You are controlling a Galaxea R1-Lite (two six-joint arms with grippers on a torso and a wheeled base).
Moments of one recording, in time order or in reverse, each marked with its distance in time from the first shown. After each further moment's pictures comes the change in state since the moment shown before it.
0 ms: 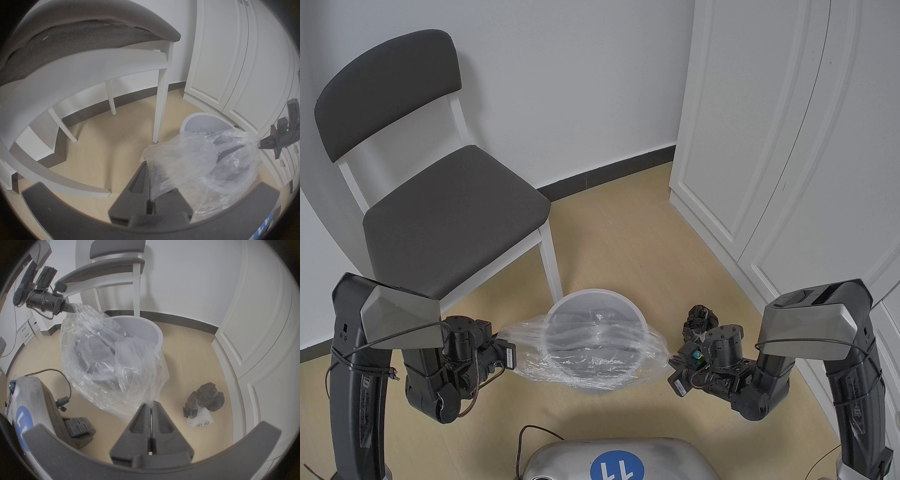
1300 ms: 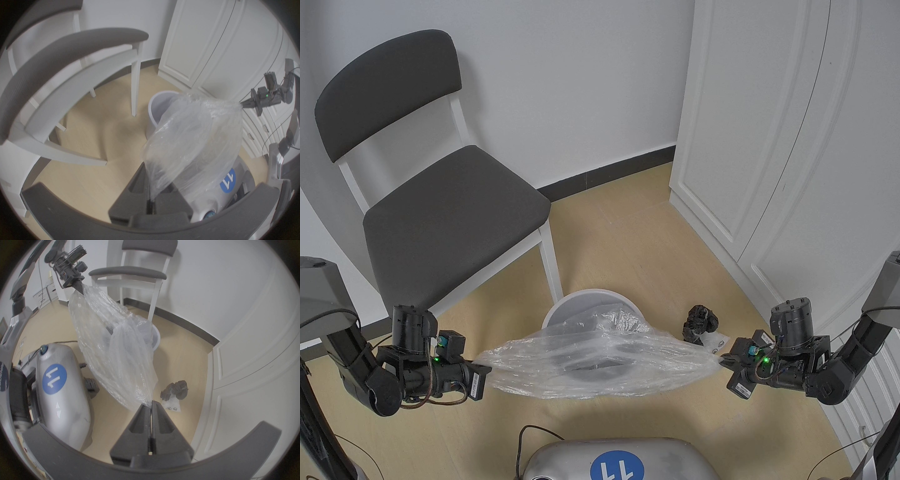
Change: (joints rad) left arm 0.070 -0.500 0.219 0.603 -0.305 0.155; right arm -0.079 -0.540 0.302 0.371 0.032 -0.334
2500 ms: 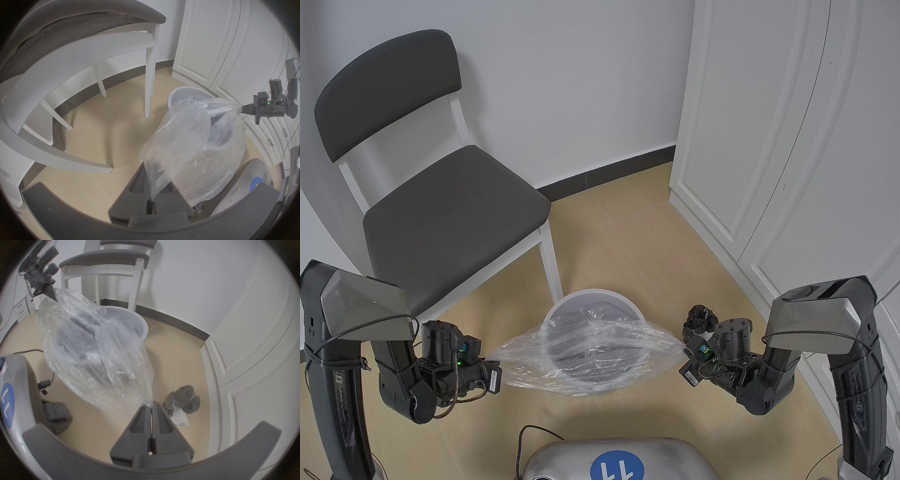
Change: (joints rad) left arm -0.012 0.338 -0.066 -0.352 0.141 -0.044; right arm 0.033 0.524 -0.293 -0.397 -0.127 0.166
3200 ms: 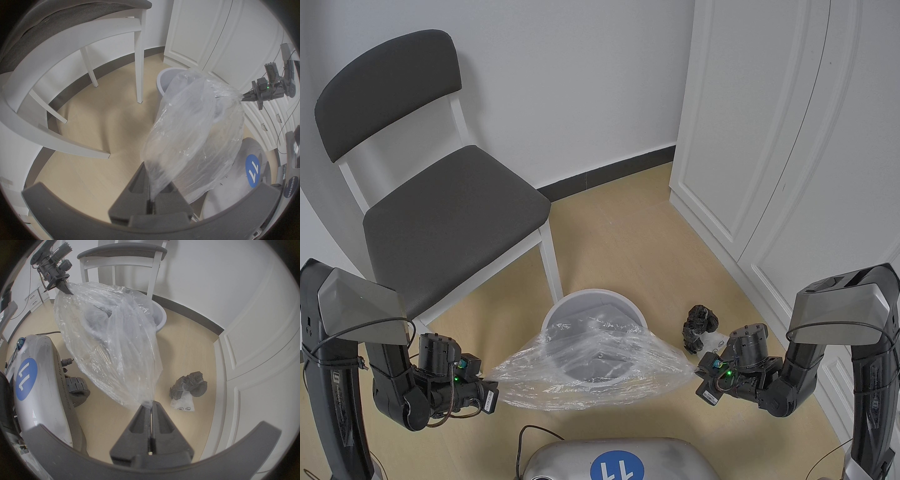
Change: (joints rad) left arm 0.004 -0.009 0.085 0.064 -0.044 0.079; right arm -0.021 -0.122 0.160 0.145 0.083 -0.087
